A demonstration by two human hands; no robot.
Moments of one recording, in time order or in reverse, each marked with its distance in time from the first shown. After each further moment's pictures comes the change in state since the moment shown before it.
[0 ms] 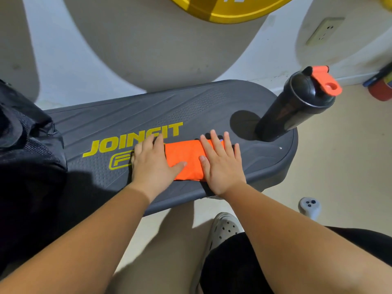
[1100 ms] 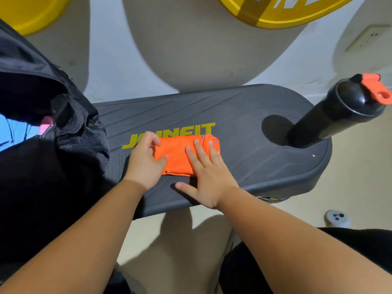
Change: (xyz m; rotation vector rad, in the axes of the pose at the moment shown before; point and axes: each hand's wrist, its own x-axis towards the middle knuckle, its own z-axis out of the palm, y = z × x) left_hand -0.004 -0.090 -0.034 -0.758 0.098 -0.059; right_hand -0.003 -0.095 0.010 0.007 -0.184 -0.295
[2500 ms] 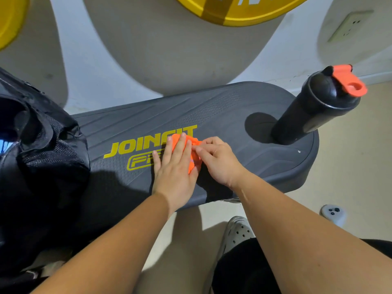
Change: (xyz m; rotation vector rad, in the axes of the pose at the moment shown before) left_hand -0.028 0.036 0.097 0.845 -0.163 0.267; right_hand 0.008 0.068 -0.033 0.815 0.168 0.184
